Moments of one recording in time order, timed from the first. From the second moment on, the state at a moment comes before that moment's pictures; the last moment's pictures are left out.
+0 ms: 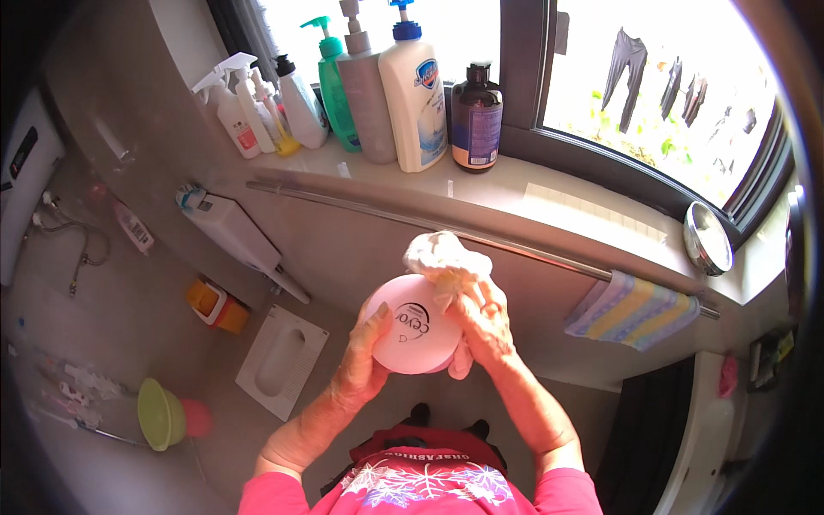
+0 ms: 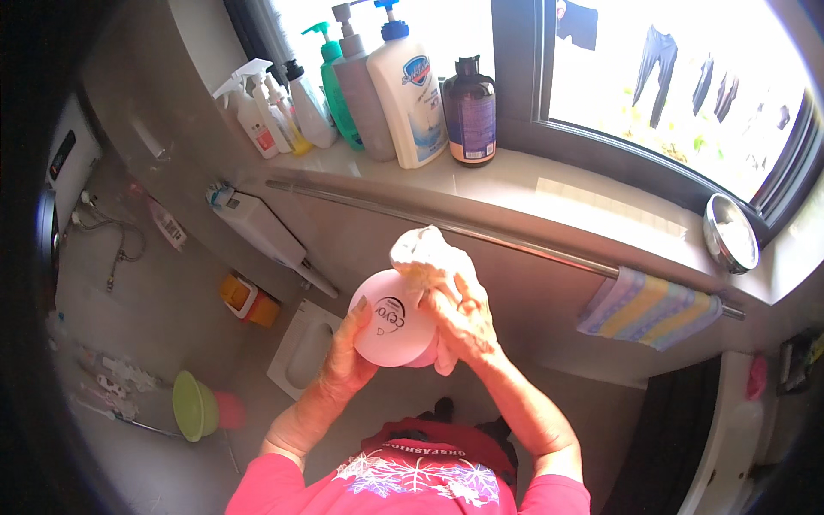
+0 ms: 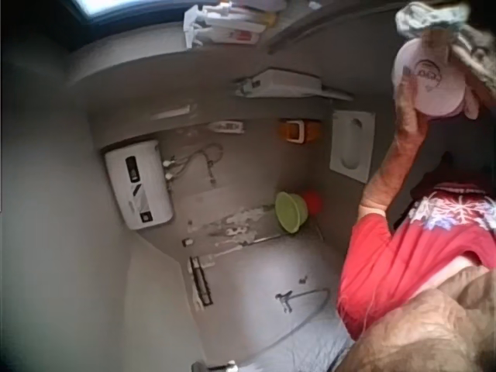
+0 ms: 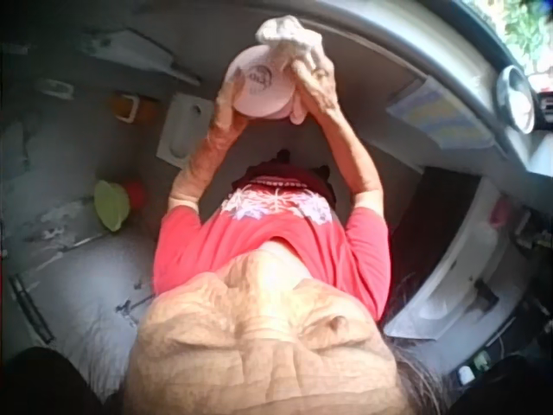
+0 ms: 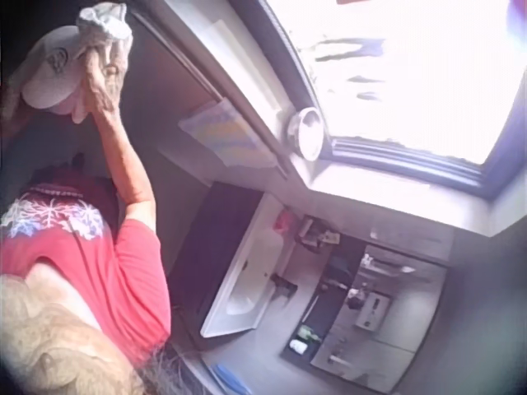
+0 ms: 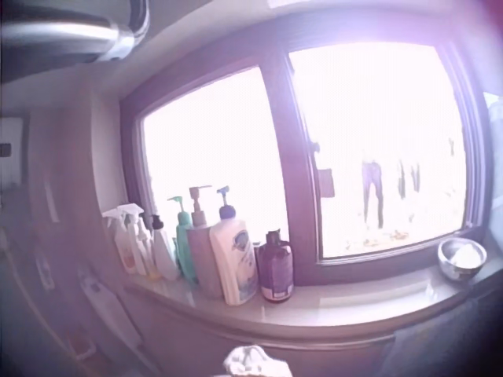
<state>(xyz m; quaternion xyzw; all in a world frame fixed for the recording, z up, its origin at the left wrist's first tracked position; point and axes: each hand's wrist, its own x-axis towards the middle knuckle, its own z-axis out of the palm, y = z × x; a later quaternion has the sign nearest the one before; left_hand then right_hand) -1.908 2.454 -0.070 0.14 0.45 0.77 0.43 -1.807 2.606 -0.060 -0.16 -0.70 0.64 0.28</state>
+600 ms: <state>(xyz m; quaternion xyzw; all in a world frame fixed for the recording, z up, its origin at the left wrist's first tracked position) -1.873 2.491 -0.059 0.07 0.31 0.87 0.39 -1.822 2.581 -0.102 -0.14 -0.32 0.77 0.53</state>
